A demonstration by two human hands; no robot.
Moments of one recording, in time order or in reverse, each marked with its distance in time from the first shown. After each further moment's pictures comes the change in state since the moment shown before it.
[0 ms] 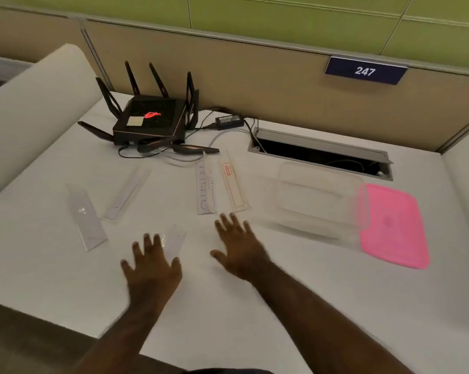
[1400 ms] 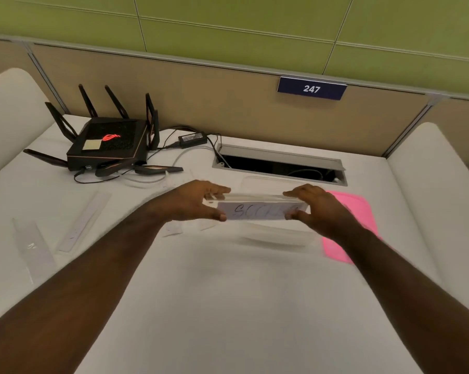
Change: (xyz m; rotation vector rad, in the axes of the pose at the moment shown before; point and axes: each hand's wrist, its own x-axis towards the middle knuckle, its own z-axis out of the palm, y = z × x) left_hand 0.100 0.174 -0.135 -0.456 -0.467 0.736; right_hand -0.084 0.176 -0.170 0.027 0.309 0.180
